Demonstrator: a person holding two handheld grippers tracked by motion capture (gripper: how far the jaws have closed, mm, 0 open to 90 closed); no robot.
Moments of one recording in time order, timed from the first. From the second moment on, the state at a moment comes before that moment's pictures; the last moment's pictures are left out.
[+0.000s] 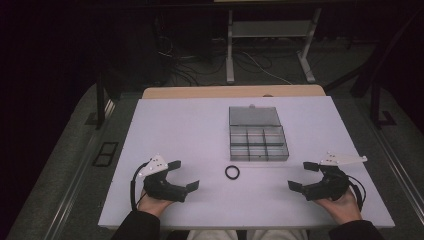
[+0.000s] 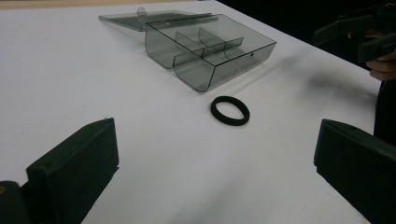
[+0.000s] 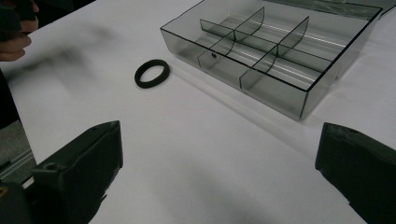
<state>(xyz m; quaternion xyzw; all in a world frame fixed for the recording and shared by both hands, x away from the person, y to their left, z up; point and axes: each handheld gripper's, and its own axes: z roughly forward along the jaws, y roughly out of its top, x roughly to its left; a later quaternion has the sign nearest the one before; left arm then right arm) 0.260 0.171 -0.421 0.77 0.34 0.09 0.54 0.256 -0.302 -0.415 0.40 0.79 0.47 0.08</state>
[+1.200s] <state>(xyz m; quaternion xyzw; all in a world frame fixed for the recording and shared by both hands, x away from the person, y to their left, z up) 0.260 0.169 -0.425 0.77 0.33 0.08 0.53 0.252 -0.303 -0.415 0.40 0.79 0.45 0.06</state>
